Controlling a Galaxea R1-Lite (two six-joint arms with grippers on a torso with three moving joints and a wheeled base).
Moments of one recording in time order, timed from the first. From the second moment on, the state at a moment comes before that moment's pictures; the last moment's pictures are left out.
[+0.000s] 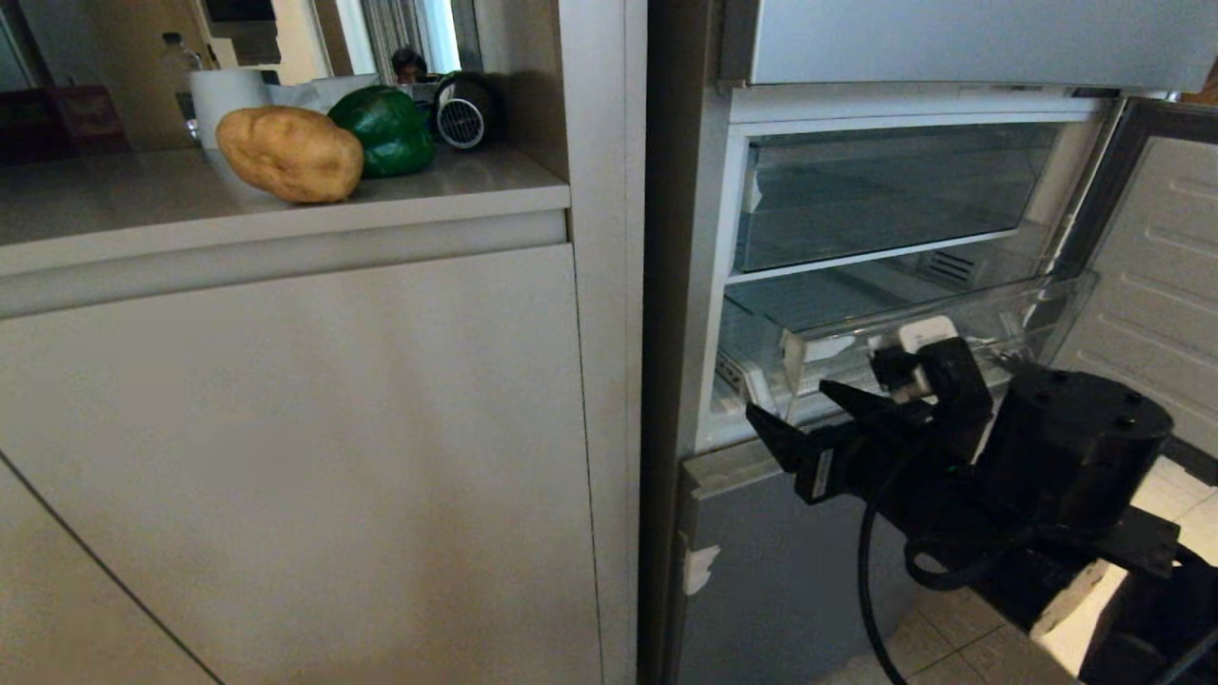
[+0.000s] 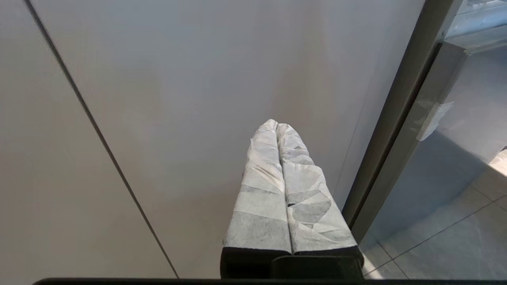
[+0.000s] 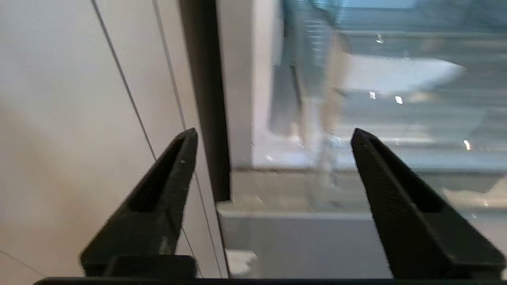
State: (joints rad) left arm -0.01 0.00 0.00 0.00 0.00 0.00; right arm 0.65 1.68 -0.54 -1.13 -0.29 -0.01
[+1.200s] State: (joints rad) left arm -0.01 0.00 0.00 0.00 0.00 0.00; right arm 0.19 0.61 -0.15 -0.62 -0.30 -0.02
